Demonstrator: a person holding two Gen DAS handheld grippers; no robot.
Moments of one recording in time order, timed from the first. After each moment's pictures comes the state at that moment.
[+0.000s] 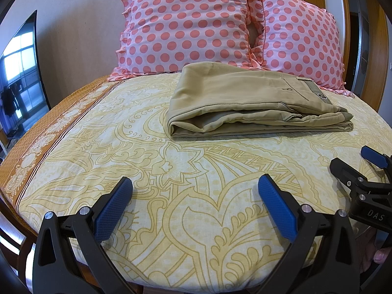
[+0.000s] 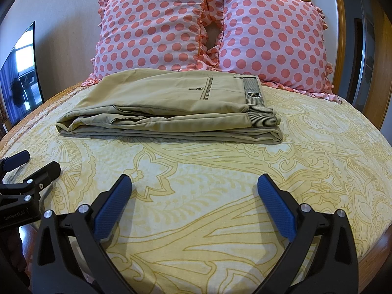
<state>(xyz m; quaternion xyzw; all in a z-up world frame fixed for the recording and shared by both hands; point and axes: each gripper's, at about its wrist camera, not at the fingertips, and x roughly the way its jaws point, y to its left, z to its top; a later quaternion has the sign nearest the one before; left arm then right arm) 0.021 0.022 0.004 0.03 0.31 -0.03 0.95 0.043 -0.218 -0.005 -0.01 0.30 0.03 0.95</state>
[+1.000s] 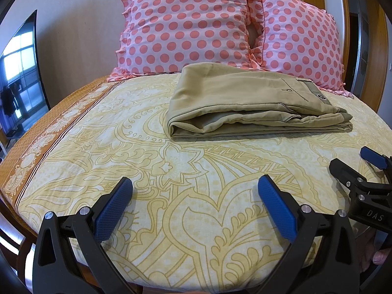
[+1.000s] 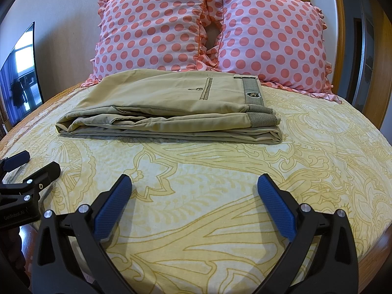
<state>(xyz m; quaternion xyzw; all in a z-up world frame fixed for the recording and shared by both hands) 0.020 0.020 0.005 0.02 0.31 -0.03 0.95 0.042 -0.219 -0.004 -0.01 0.30 0.03 0.95</state>
